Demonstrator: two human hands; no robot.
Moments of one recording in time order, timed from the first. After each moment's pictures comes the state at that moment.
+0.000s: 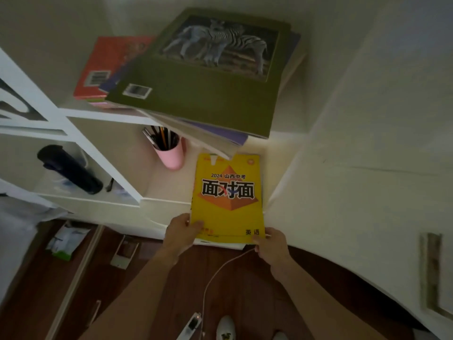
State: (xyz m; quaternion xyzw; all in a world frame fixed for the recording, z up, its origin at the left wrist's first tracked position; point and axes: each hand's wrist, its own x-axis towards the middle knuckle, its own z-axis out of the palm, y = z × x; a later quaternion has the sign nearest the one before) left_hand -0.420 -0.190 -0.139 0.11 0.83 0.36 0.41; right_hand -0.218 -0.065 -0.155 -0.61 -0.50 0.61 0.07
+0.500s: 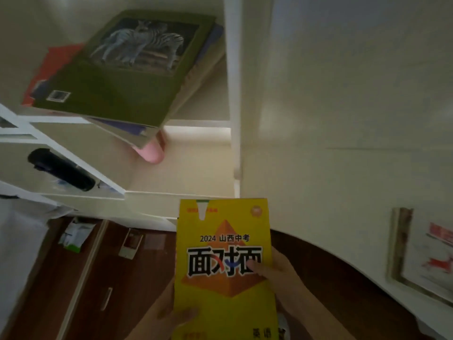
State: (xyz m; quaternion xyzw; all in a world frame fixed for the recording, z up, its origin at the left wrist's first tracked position) left_hand -0.266 -0.312 -0.084 0.07 0.60 0.49 0.63; right_hand -0.081 -0.095 -0.100 -0.41 -0.41 0.81 0.06
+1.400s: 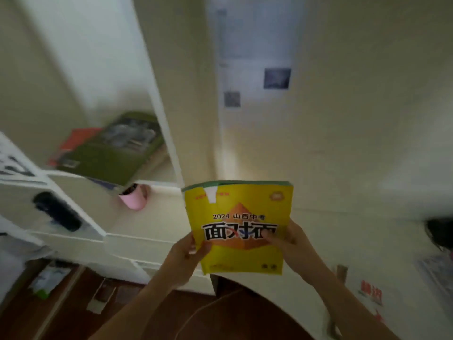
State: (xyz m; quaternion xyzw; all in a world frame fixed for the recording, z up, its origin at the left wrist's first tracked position) left_hand -0.200 -0.097 0.001 0.36 0.75 0.45 0.32; right_hand 0.013 0.077 0.042 -0.34 -0.66 0.64 0.22
